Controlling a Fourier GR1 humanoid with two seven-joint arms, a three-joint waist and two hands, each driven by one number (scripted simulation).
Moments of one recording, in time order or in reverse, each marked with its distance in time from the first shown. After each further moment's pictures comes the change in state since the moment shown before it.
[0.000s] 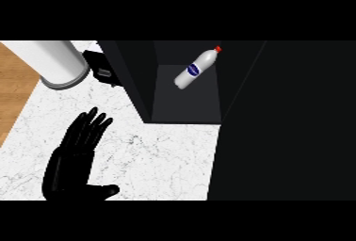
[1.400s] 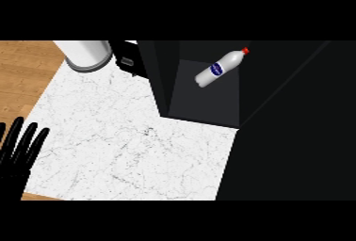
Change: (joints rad) left arm 0.229 0.256 0.230 -0.122 0.213 -0.296 0.027; right arm -0.279 -0.022 0.115 0.013 -0.030 -0.067 0.192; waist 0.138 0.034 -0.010
